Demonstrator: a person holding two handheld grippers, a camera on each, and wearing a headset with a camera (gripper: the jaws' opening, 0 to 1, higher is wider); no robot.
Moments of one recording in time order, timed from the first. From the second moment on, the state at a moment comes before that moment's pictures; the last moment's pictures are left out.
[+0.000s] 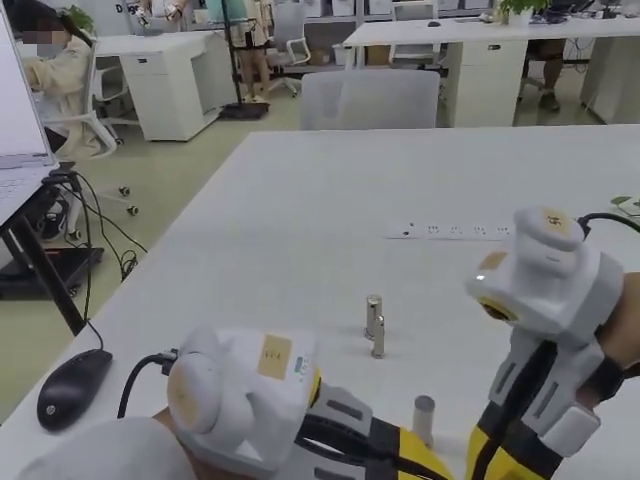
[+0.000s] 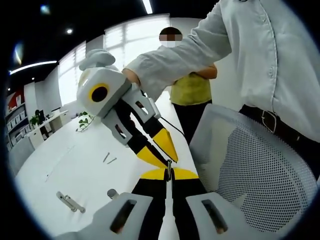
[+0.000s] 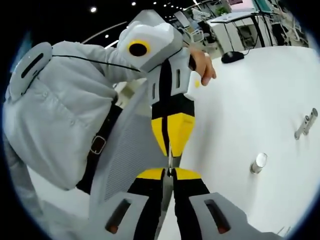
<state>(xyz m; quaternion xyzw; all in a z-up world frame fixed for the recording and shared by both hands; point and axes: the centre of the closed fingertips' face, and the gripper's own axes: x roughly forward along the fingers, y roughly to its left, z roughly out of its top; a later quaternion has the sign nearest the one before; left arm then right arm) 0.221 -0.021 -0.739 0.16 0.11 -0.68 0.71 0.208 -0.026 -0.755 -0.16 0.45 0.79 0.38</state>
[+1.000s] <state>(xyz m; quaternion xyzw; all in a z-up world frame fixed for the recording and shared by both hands) 0.242 -0.012 -0.761 0.13 0.18 -0.64 0.74 0.233 -0.018 -0.770 -0.35 0.33 0.74 0.46</state>
